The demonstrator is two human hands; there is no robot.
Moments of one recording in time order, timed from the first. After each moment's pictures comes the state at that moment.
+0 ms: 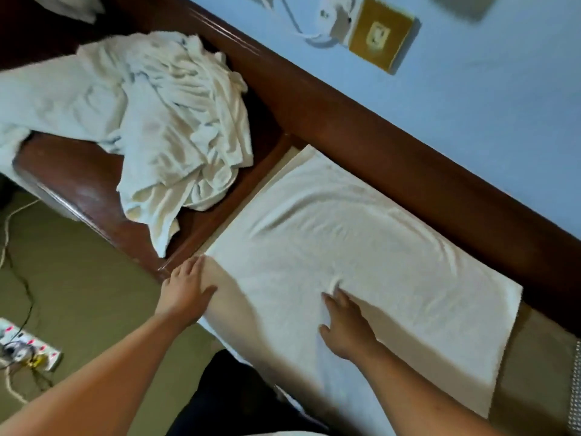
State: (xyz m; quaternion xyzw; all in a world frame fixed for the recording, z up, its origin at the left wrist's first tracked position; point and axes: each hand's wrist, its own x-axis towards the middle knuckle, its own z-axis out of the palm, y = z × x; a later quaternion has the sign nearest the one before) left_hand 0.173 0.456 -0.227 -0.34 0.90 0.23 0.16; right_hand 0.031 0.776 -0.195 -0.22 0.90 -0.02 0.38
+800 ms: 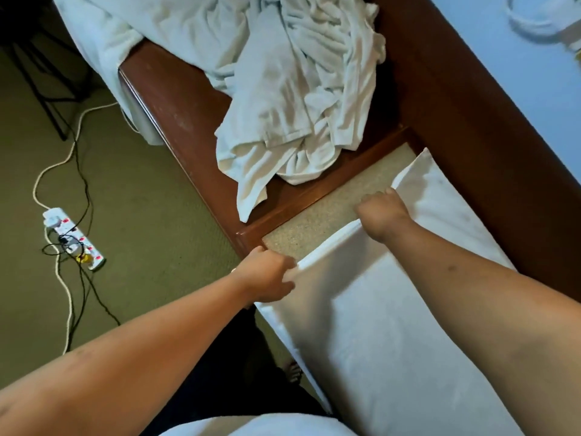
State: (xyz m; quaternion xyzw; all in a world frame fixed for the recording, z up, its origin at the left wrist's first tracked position) left_hand 0.176 0.423 -0.217 -0.16 0.92 0.31 0.20; right_hand -0.085 0.497 -0.173 -0.55 0.72 0.39 0.14
